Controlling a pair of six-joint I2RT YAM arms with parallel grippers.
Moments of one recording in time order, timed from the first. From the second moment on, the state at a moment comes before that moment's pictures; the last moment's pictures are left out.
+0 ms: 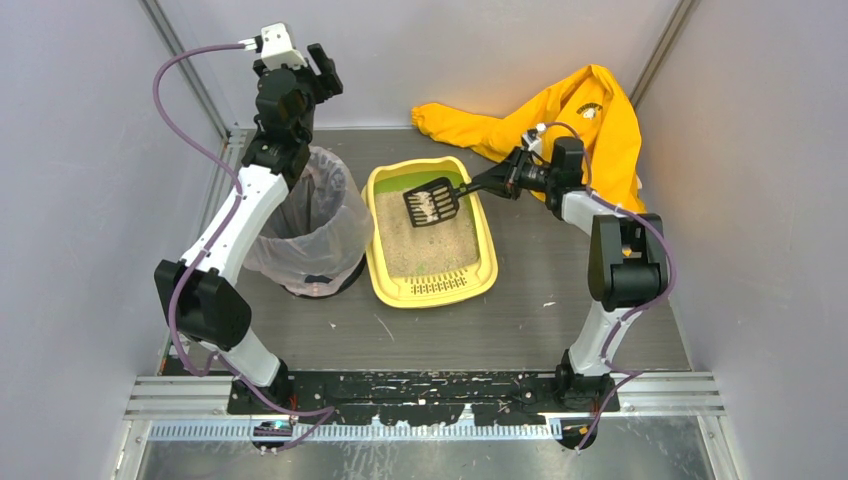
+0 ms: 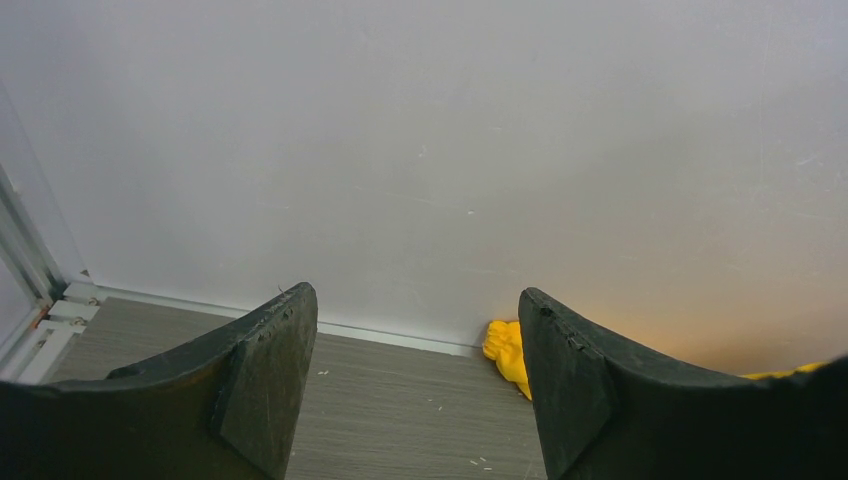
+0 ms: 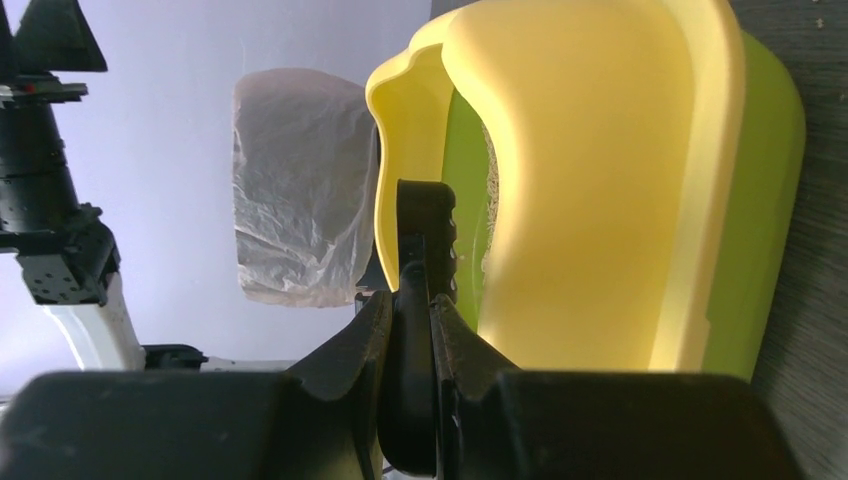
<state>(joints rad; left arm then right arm) -0.30 1.63 1.64 0.13 -0.35 -0.21 0.03 1.84 1.13 0.36 -1.06 1.00</state>
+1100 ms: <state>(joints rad) -0.31 1.62 1.60 0.13 -0.35 -0.21 0.07 1.85 1.18 0.24 -1.04 0.92</state>
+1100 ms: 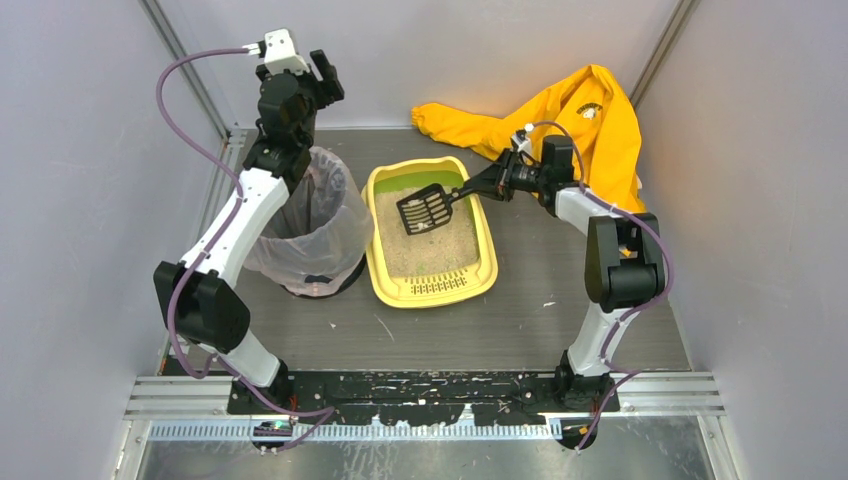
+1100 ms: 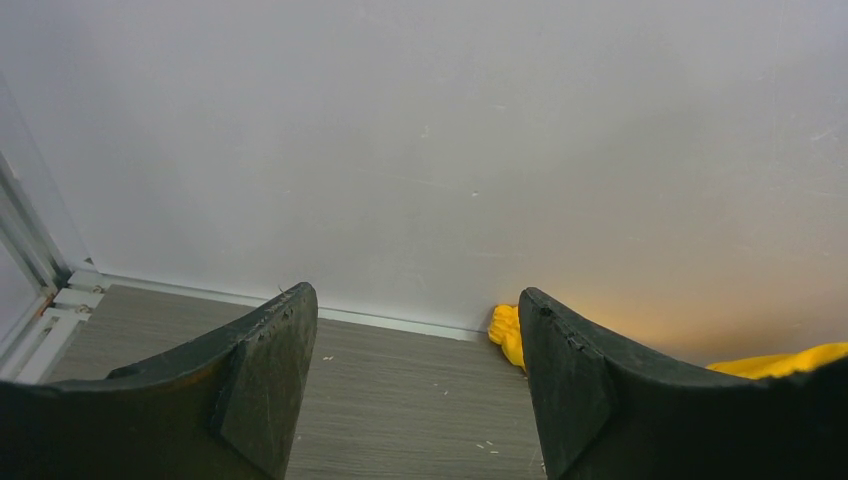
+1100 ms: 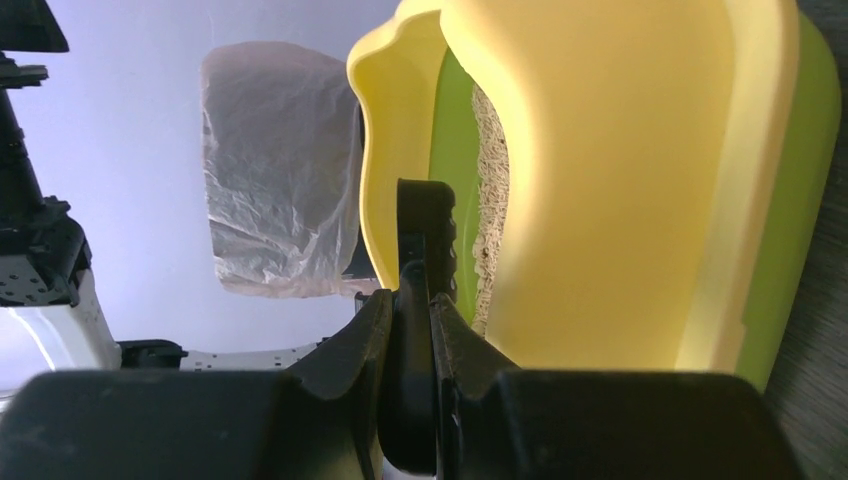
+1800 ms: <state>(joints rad) -0.31 1.61 1.58 0.13 -0.37 -0.20 0.03 1.80 1.25 -0.06 -0.97 0.76</state>
